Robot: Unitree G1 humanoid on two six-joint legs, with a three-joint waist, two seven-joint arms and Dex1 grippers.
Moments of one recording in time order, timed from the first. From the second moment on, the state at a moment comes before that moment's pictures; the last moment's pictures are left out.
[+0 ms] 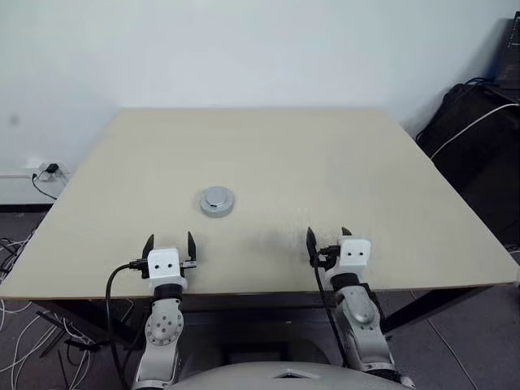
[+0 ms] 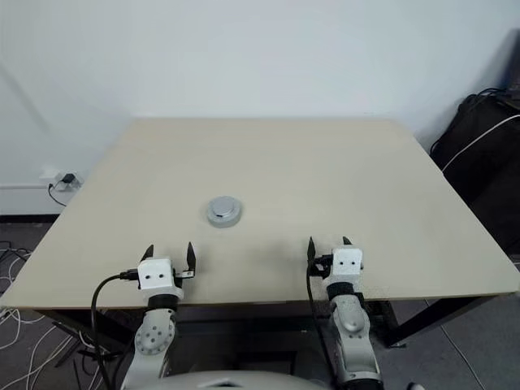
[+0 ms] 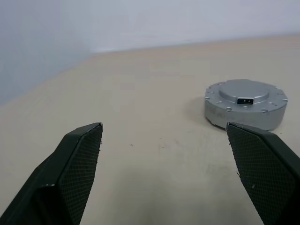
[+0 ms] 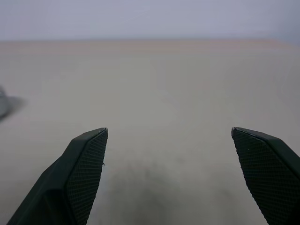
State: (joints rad) left arm 0.28 0.00 -0.02 0.10 0.15 -0.36 0.16; right arm 0.19 0.01 -0.01 0.16 0.04 -0.26 0.03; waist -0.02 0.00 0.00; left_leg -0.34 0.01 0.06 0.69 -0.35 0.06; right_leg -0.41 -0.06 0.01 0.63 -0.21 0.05
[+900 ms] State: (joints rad) left arm 0.27 -0.01 0.02 0.19 0.02 -0.40 0.07; right arm 0.22 0.05 -0.04 0.16 0.05 -0.28 0.02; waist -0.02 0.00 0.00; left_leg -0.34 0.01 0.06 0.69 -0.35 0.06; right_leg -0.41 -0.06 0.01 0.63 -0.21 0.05
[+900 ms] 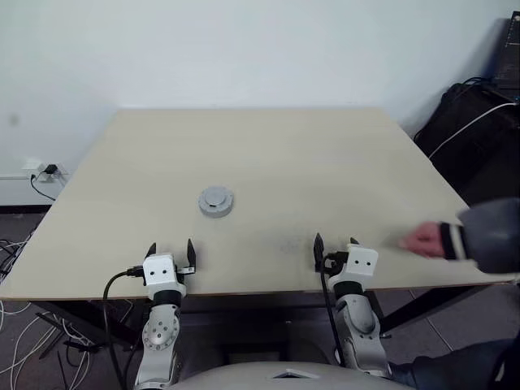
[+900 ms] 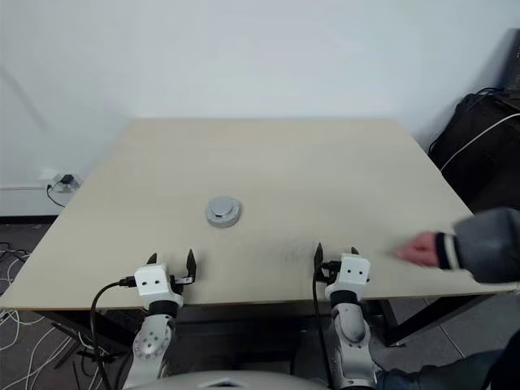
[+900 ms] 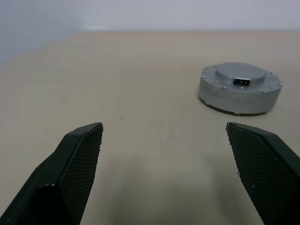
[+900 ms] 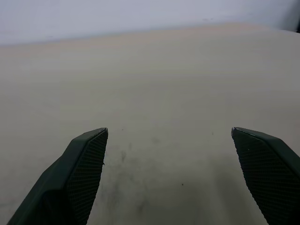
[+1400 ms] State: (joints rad) left arm 0.25 -0.01 0.04 0.19 0.02 -0.40 0.05; right arm 0.22 0.06 -0.04 0.16 0.05 -0.28 0.02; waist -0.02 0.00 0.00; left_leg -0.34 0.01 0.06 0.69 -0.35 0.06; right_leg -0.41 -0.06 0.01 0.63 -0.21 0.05
